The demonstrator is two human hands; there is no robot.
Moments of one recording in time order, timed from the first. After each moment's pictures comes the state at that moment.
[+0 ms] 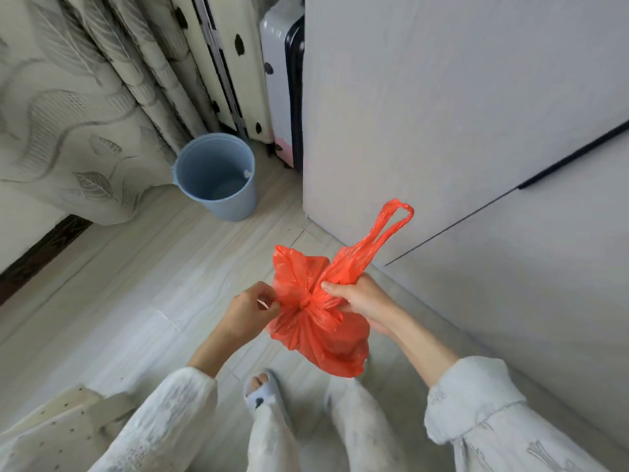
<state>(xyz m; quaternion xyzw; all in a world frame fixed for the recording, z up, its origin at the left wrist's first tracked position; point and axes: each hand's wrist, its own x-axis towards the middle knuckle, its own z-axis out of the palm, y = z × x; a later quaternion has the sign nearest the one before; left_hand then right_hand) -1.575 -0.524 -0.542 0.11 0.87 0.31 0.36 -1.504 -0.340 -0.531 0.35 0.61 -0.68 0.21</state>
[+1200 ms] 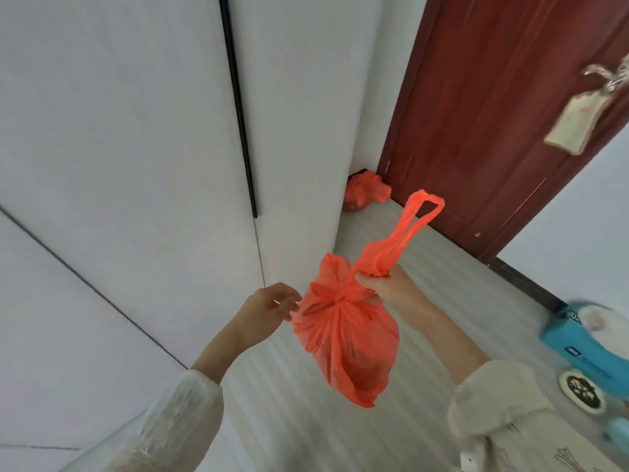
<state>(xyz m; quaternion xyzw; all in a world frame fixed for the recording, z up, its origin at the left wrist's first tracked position) -0.909 -0.177 -0.255 0.68 0.51 0.19 0.50 -0.693 -0.207 -0.229 0.69 0.40 -0.48 -0.37</state>
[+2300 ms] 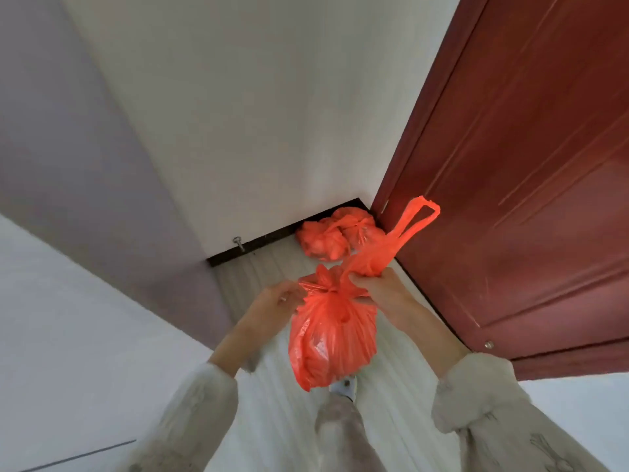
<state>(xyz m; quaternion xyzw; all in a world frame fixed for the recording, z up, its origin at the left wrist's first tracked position) -0.422 0.380 -0.333 0.57 0.58 0.21 0.54 -0.235 0.387 -0.310 0.67 0.30 -0.59 -0.34</state>
